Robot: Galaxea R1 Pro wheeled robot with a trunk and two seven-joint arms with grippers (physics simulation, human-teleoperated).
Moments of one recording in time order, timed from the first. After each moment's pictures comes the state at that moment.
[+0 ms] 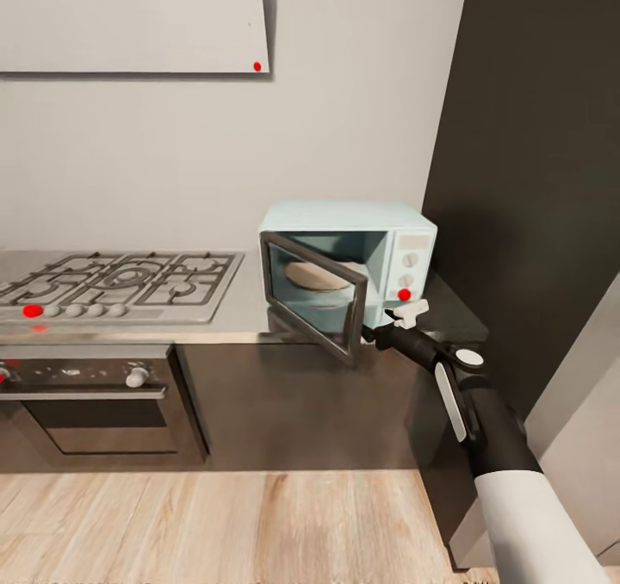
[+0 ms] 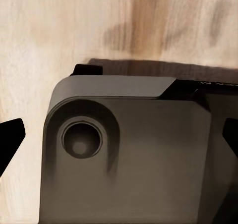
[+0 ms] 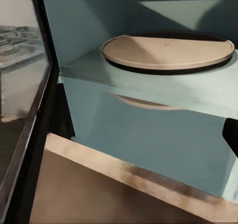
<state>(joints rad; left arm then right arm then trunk) -0.09 -0.04 0.10 -0.06 -0.01 -0.19 0.00 -0.70 0.00 -0.05 -1.22 0.04 0.34 0.58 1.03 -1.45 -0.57</state>
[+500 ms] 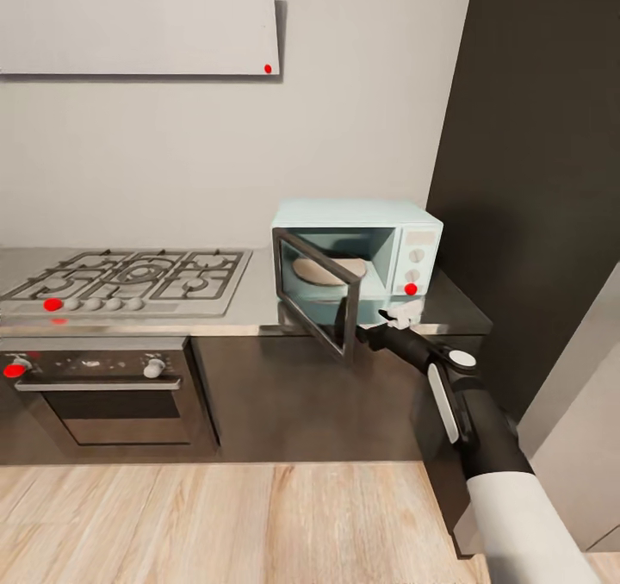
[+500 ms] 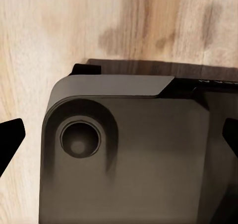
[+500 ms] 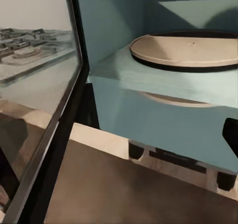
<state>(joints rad) -0.09 -0.04 0.10 -0.06 -0.02 -0.19 0.00 -0.69 0.03 -0.05 -1.23 0.04 0.33 0.57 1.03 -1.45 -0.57</state>
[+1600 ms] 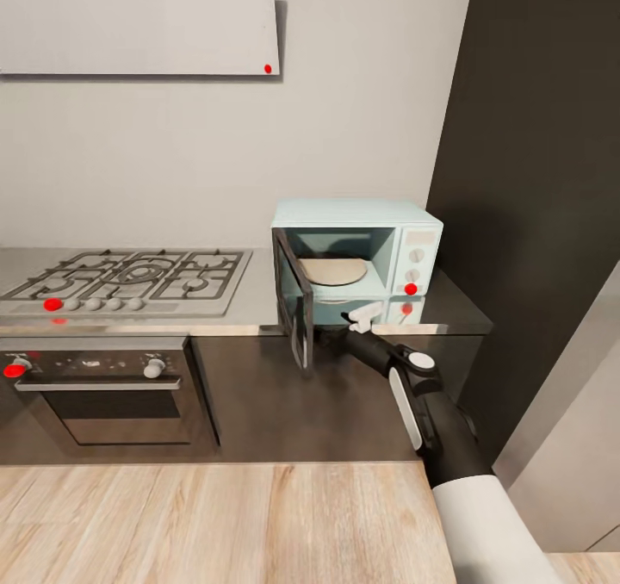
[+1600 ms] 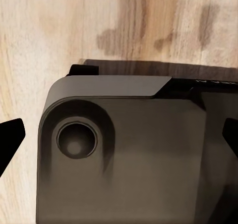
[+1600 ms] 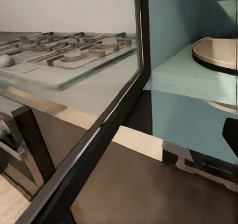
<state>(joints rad) -0.09 -0.05 0.09 -0.06 -0.02 -0.19 0.00 -0.68 0.14 0.05 -1.22 0.04 0.33 0.54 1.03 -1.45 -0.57</state>
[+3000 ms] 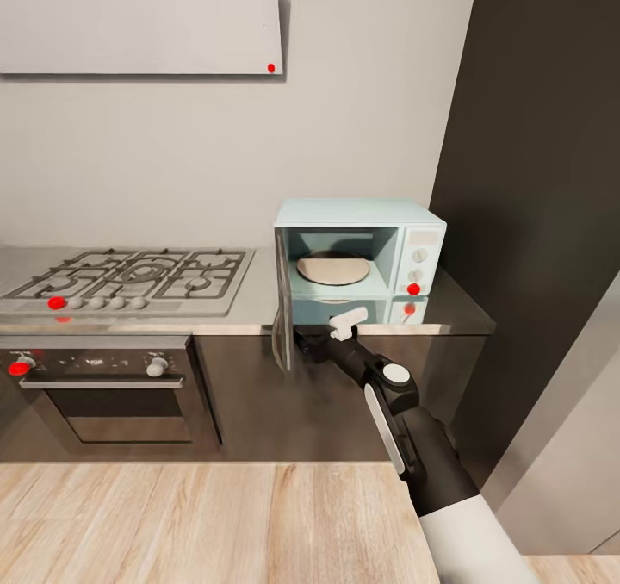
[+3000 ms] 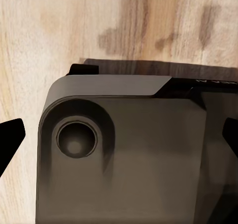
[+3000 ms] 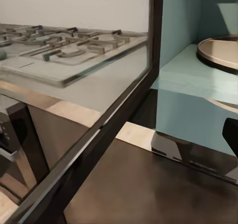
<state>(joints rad) -0.09 -0.05 0.10 -0.06 -0.02 -0.19 0.00 -0.62 0.17 0.21 -1.30 0.04 0.34 0.31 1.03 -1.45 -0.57</state>
